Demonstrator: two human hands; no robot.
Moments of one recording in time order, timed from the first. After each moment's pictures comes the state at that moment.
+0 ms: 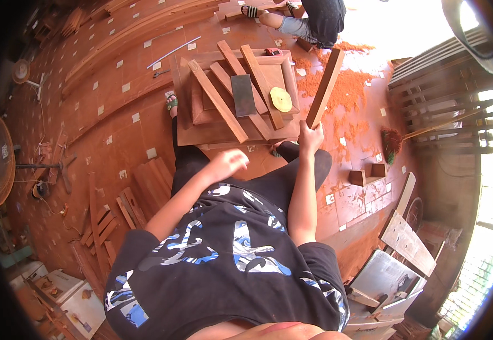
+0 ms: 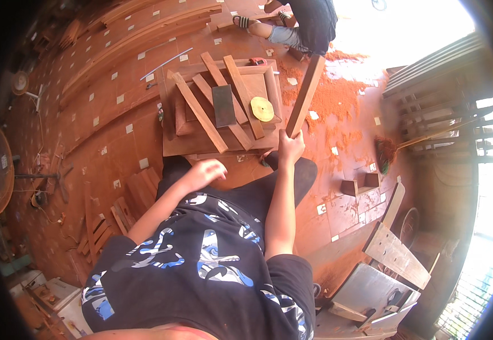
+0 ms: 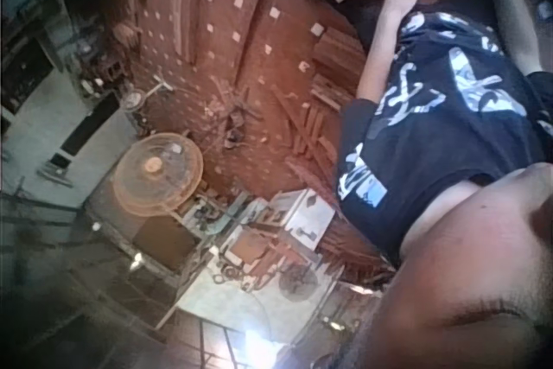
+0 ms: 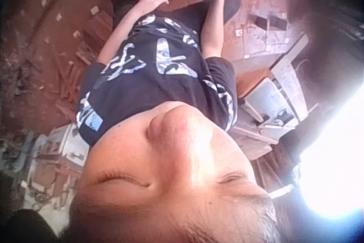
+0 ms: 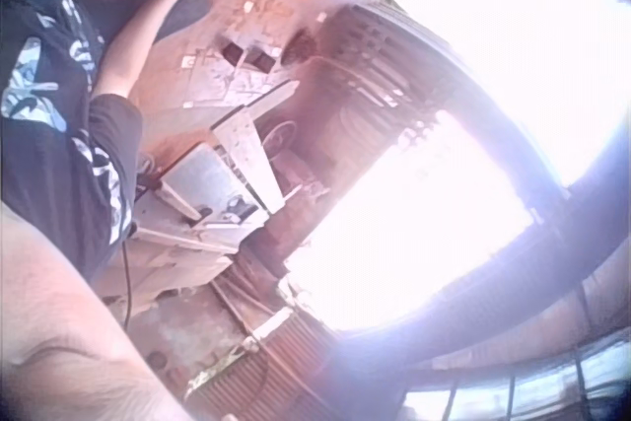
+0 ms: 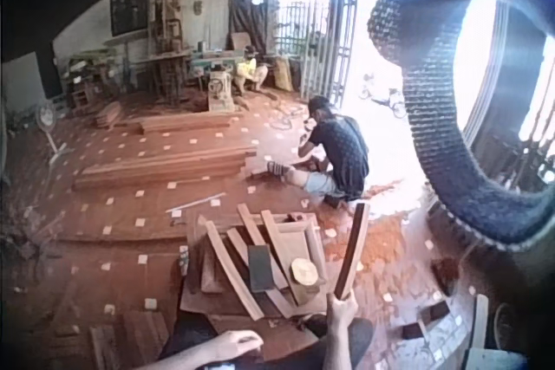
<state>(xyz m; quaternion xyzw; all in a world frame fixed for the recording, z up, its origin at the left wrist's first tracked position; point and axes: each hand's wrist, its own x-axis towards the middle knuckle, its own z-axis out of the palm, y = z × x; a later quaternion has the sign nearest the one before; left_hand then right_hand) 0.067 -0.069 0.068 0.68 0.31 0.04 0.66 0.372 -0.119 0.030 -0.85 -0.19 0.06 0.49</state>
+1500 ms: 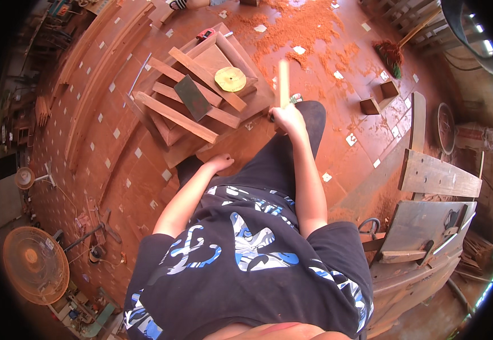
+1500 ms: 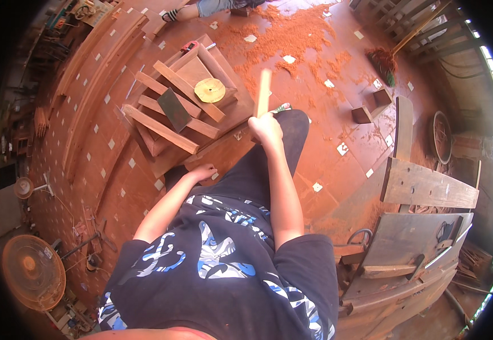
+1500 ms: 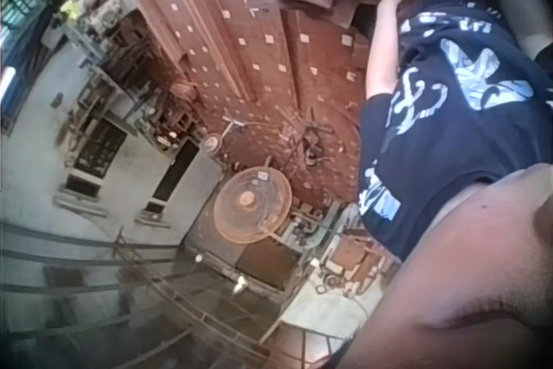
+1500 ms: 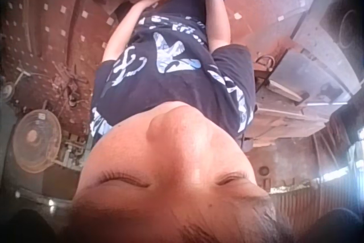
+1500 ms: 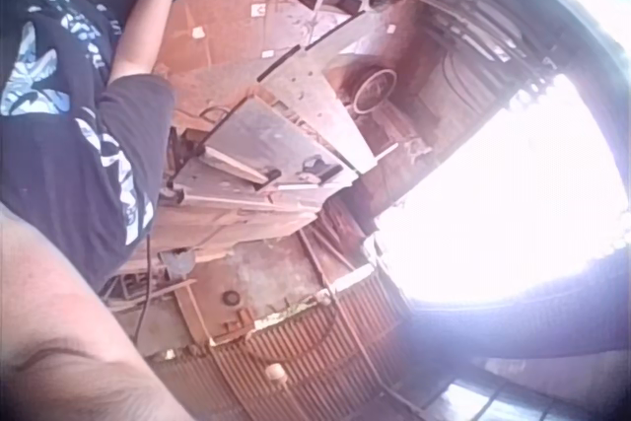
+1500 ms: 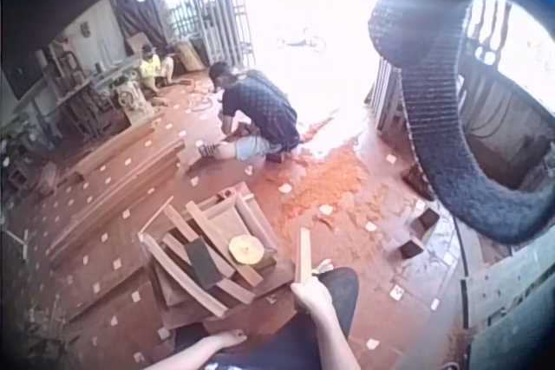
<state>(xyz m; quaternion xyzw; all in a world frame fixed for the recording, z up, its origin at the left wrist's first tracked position) 0.094 -0.039 -0.097 0.75 0.34 -0.39 0.41 0.388 -0.174 0.043 -0.83 -0.07 0.45 0.31</state>
